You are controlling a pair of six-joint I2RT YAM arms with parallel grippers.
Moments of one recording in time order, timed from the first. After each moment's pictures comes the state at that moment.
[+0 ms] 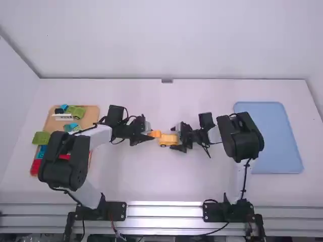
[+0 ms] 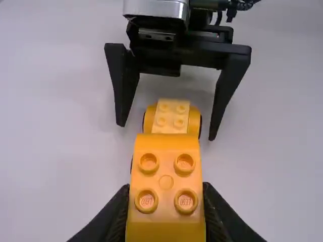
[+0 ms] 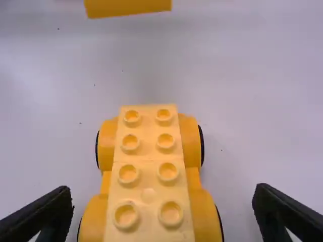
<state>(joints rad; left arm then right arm) -0.12 1.71 0.79 -0.13 0.96 1.04 0.23 2.14 0.82 0.31 -1.11 -0.97</state>
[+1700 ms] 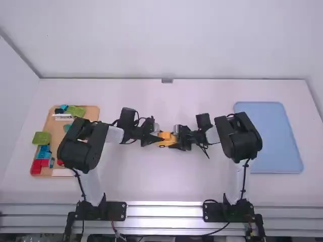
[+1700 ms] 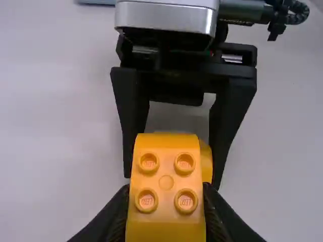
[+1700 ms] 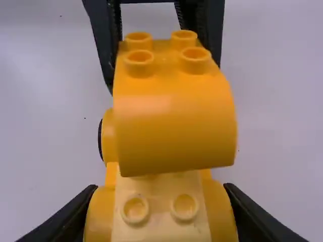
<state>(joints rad) -0.21 1.93 0.79 0.25 1.03 0.83 0.26 2.15 0.82 0.28 -1.07 -1.00</state>
